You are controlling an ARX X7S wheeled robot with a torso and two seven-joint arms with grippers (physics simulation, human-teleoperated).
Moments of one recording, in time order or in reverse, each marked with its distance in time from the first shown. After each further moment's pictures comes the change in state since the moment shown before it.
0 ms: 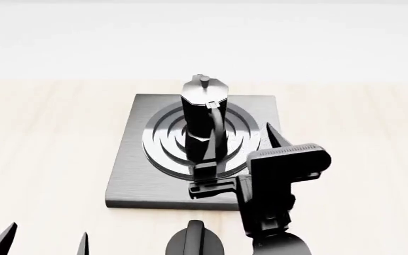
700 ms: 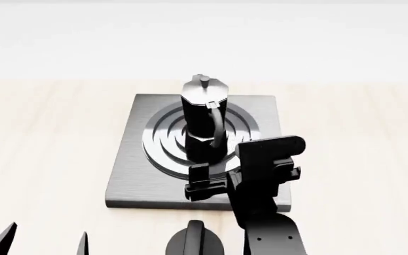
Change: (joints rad) left arm -0.001 0.006 -0.007 -0.007 -0.001 0.001 0.007; right arm 0.304 -0.163 0.021 0.739 0.032 -0.105 -0.213
